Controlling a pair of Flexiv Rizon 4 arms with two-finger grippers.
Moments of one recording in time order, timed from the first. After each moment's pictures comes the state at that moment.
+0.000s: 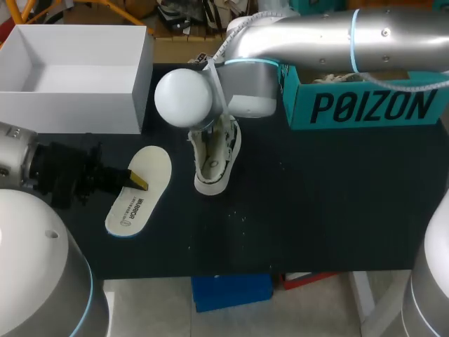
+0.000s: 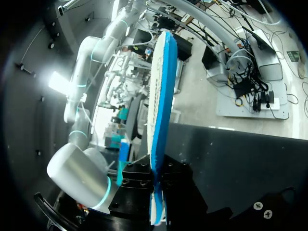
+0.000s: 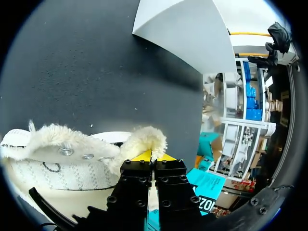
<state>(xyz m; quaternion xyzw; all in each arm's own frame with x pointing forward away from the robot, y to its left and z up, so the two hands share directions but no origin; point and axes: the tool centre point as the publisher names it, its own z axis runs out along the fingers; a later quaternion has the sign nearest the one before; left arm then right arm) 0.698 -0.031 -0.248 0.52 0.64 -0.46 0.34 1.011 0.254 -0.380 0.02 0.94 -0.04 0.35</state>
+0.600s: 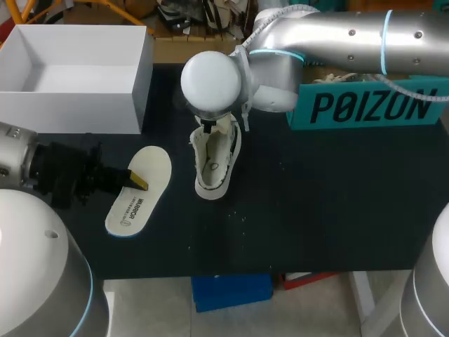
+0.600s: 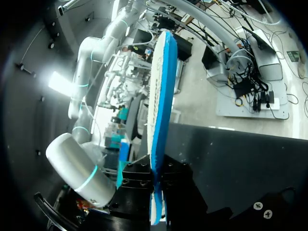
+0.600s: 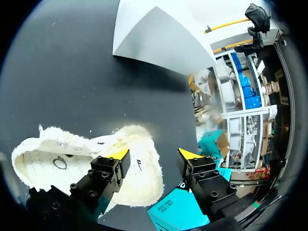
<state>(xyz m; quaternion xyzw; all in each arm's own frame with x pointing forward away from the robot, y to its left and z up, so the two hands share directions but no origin) 0.698 -0.031 -0.248 0.52 0.64 -0.46 0.34 1.007 0.246 -0.346 0.08 0.93 0.05 0.35</state>
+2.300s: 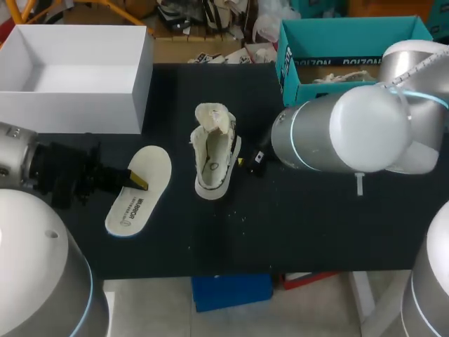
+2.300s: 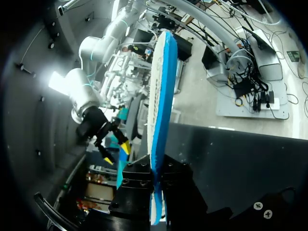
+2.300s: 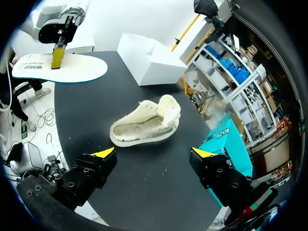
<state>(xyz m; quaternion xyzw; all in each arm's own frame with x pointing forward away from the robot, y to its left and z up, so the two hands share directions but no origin) 0.698 -0.031 -0.248 0.52 0.64 -0.46 0.34 0.783 0.158 -0.244 0.22 0.90 0.23 0.29</state>
